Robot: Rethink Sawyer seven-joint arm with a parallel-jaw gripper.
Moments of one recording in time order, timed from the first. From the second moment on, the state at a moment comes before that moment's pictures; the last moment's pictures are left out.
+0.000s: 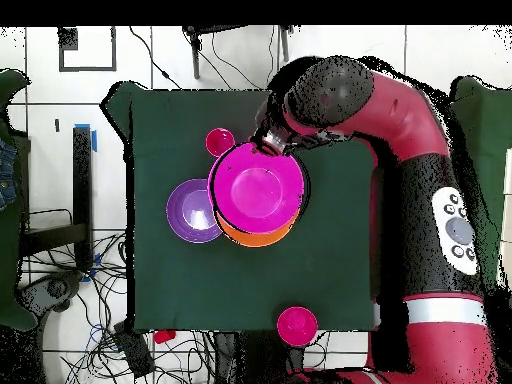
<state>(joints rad) -0.51 -0.62 0.40 1.20 -0.03 1.23 0.54</state>
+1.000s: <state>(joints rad) -0.37 -0.62 0.42 1.17 -0.03 1.21 0.54</state>
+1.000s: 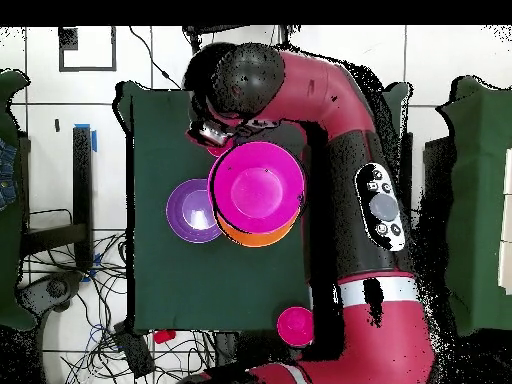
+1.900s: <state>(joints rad) -0.40 -0.62 0.44 1.31 -0.06 0.88 0.54</state>
